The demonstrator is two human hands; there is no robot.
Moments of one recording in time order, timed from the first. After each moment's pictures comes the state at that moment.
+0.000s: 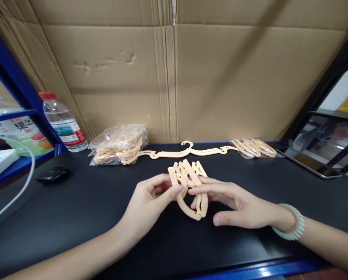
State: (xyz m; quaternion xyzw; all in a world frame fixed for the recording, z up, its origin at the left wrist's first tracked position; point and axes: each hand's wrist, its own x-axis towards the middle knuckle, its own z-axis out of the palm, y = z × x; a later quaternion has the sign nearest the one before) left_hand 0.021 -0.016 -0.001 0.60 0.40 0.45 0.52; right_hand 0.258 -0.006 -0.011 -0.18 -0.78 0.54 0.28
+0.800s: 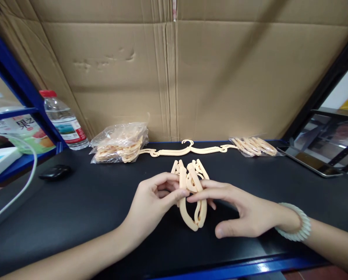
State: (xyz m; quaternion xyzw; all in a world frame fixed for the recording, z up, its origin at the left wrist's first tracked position) left_hand 0.027 -0.019 -0.004 0.63 0.41 0.47 0.47; right_hand 0.259 -0.012 -0.003 -0.18 -0.88 0.37 0.25
